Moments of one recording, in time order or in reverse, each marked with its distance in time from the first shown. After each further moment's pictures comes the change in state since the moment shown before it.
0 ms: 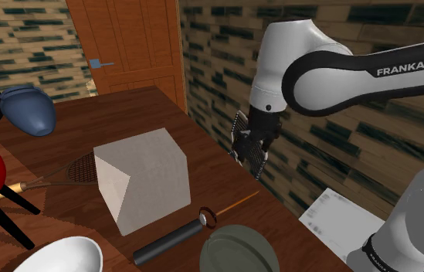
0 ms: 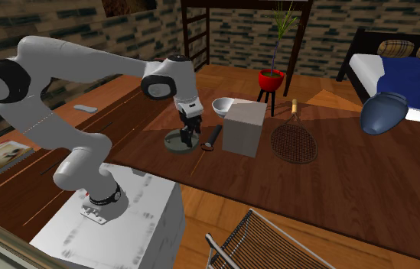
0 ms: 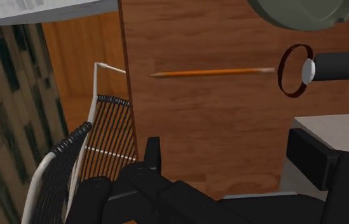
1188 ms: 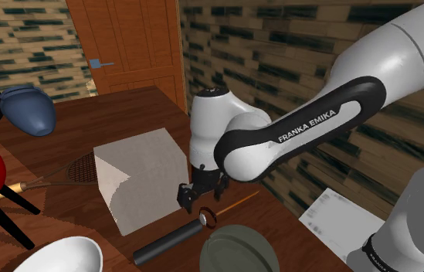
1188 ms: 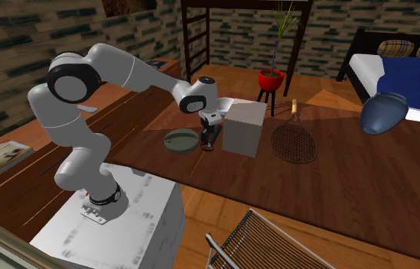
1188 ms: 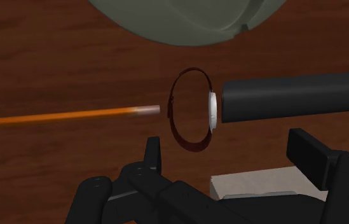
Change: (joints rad) arm 0.050 0.511 0.213 0.167 -0.049 0.301 0.297
